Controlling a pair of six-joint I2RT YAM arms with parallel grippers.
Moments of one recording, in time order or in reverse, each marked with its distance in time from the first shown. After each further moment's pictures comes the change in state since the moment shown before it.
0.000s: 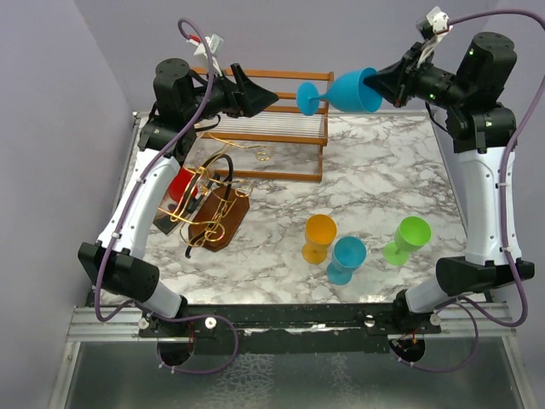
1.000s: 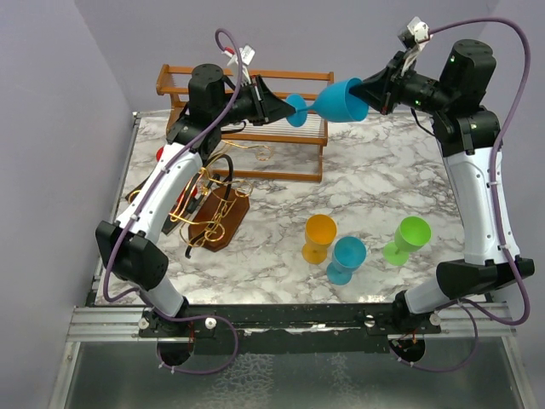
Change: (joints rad) left arm -0.110 0.104 -0.001 0.034 0.009 -0.101; right arm 0.069 -0.018 -0.096 0.057 -0.007 0.007
